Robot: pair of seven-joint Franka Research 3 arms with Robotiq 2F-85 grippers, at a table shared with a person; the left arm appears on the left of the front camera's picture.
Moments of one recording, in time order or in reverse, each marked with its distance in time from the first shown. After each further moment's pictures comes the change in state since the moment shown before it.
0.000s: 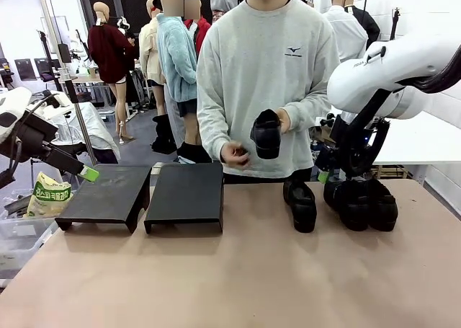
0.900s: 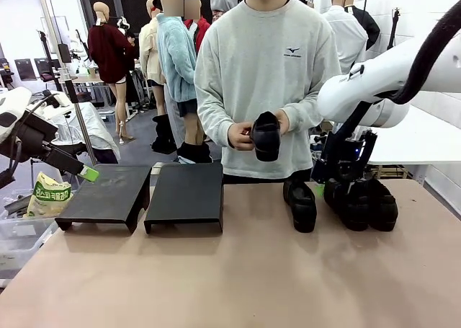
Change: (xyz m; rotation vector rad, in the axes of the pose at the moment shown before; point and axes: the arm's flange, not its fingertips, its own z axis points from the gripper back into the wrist) left arm 0.000 0.000 0.000 0.000 0.000 0.000; right arm 0.030 -0.017 -0.057 0.018 0.168 -0.038
